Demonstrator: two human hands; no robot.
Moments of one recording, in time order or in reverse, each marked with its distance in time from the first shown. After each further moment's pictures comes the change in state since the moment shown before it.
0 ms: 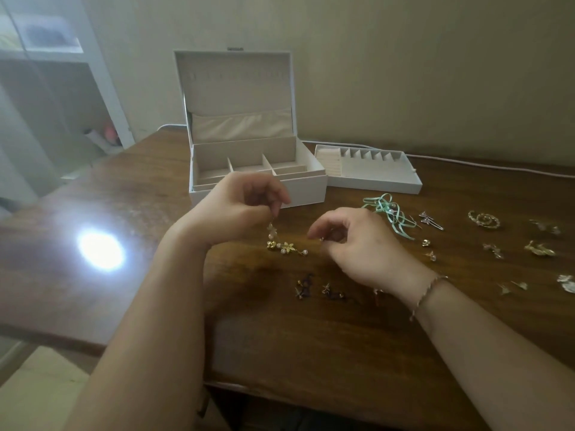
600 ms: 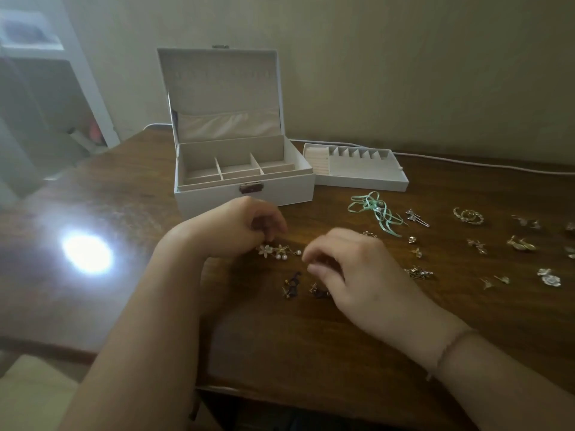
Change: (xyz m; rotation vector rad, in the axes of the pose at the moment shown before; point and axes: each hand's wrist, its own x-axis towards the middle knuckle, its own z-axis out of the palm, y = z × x) left_hand 0.009 -0.009 0.013 0.433 -0.274 -0.119; right_hand -0.045 0.001 0.000 -0.236 0.044 -0.240
